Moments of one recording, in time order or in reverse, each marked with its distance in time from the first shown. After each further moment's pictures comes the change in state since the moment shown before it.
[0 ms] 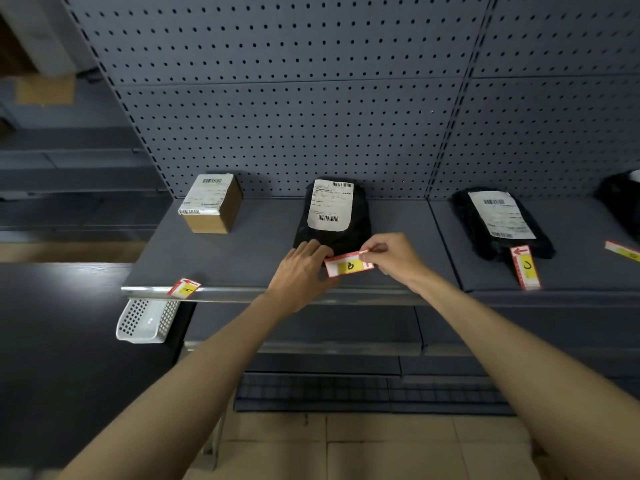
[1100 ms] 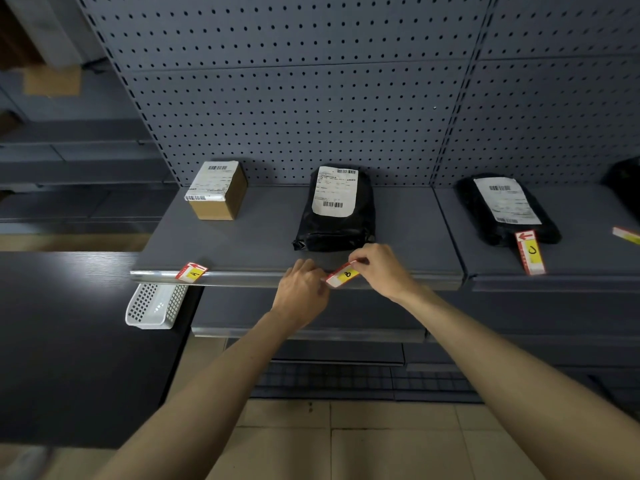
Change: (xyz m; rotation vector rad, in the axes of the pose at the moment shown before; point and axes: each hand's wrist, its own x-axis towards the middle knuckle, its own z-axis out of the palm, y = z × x) left_hand -0.050 0.009 0.032 0.003 0.012 -0.189; right_hand -0.016 0.032 0.046 -0.420 0.008 -0.177
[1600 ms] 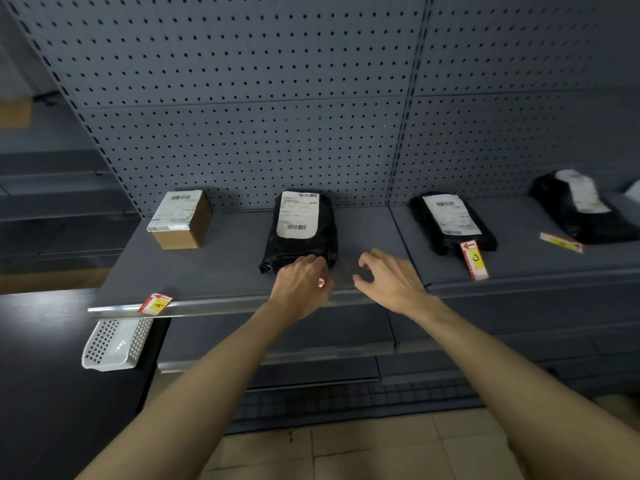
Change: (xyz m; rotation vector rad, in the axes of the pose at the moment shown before) left_hand 0.045 0.055 -0.020 -0.015 0.034 0.147; right_hand -0.045 0.013 -0.070 -0.502 0.159 -0.059
